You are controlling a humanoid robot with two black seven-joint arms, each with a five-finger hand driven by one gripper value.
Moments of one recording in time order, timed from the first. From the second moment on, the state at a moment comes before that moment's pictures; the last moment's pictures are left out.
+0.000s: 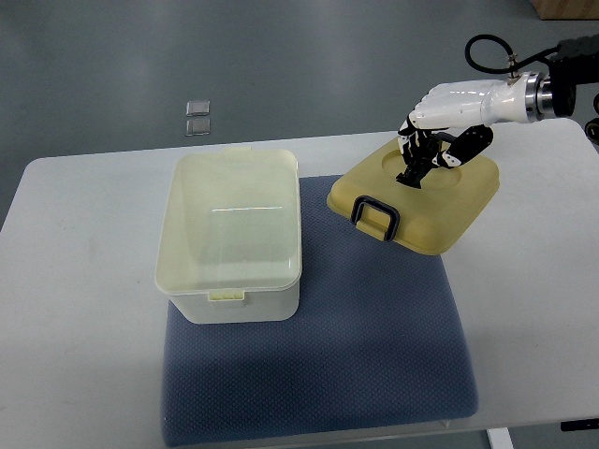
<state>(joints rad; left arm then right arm) 0.00 0.00 -0.09 -0.09 0.02 -0.23 -0.11 1.38 -0.69 -0.10 1.05 -1.57 0.13 0.61</state>
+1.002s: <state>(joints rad) 0.00 0.00 -0.09 -0.09 0.02 -0.23 -0.11 1.32 -0.61 -0.21 1.06 -1.59 -0.02 0.61</state>
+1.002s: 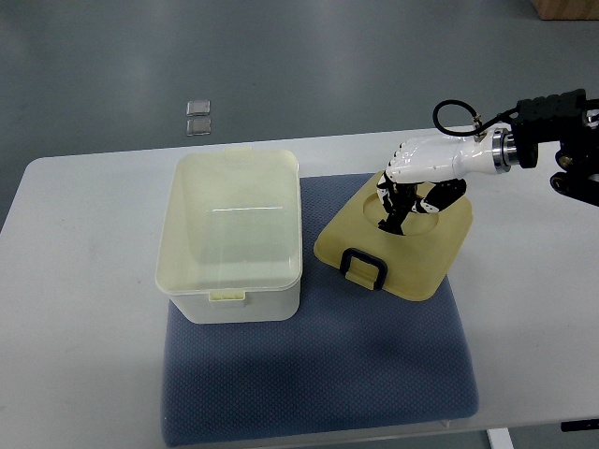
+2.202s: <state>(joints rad) 0.00 0.00 -0.09 -0.09 0.02 -0.23 -0.11 1.30 -0.60 -0.11 0.84 -0.55 0.32 0.61</state>
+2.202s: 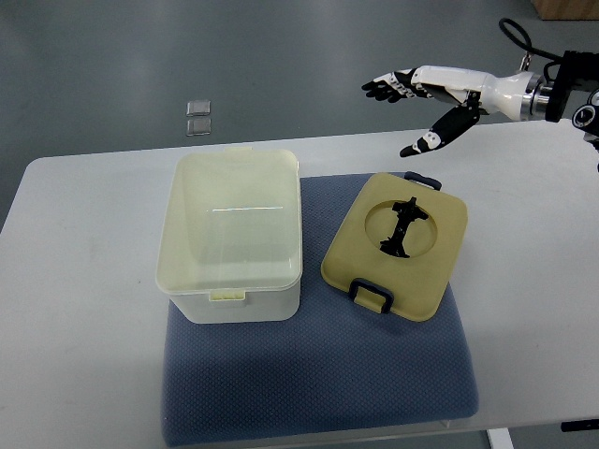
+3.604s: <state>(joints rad) 0.00 0.00 -0.09 -0.09 0.02 -0.23 -0.11 0.89 -0.29 0.66 0.45 -0.17 0.22 0.24</state>
